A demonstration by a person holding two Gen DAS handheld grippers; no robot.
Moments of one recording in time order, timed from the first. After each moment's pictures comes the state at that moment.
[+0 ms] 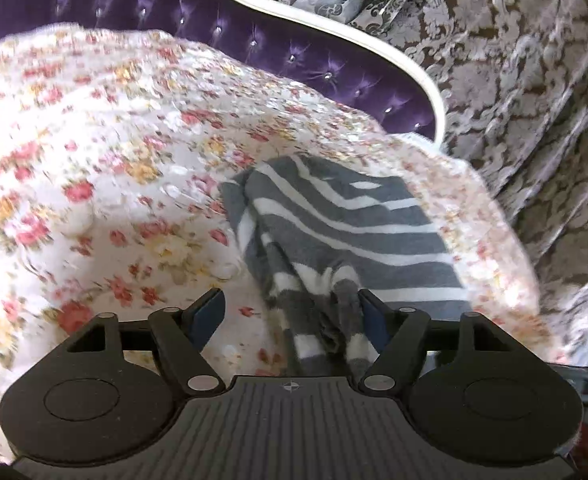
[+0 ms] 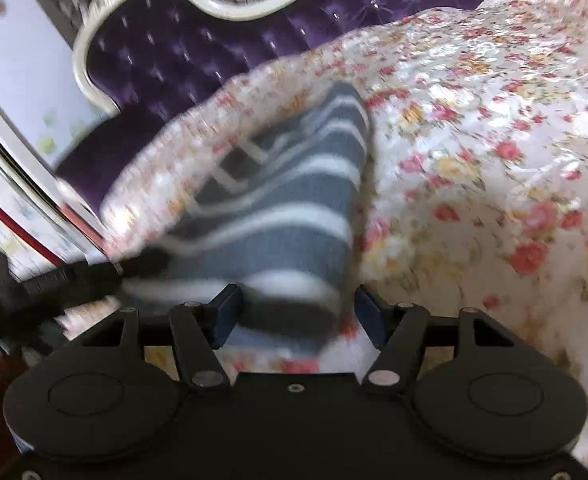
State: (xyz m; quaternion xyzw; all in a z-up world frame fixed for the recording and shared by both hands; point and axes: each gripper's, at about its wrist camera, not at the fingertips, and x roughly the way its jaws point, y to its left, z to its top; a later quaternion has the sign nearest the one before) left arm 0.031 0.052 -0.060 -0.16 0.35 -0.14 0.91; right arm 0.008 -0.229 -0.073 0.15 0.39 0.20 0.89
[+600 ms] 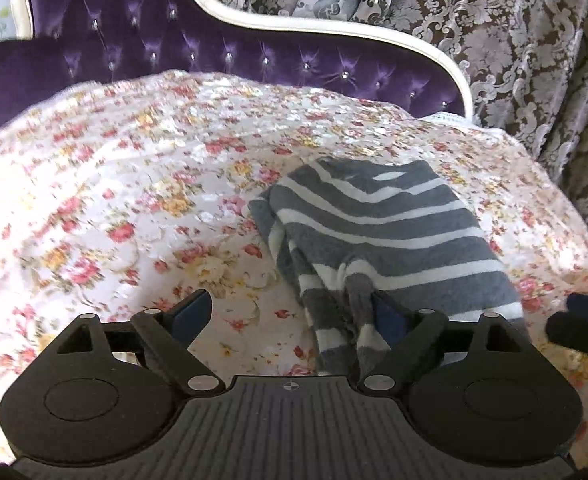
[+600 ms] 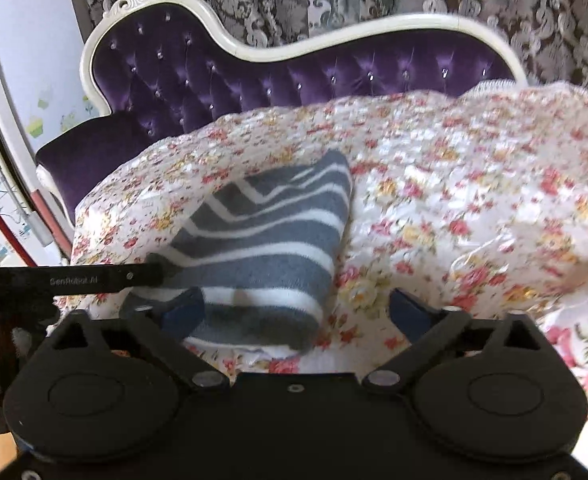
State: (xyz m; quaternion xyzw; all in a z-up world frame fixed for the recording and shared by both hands) left arm 0.012 0.028 -0.040 -0.04 0.34 -0.07 0.94; right arm -0.033 -0.226 -0.031 0.07 0.30 0.15 0.94
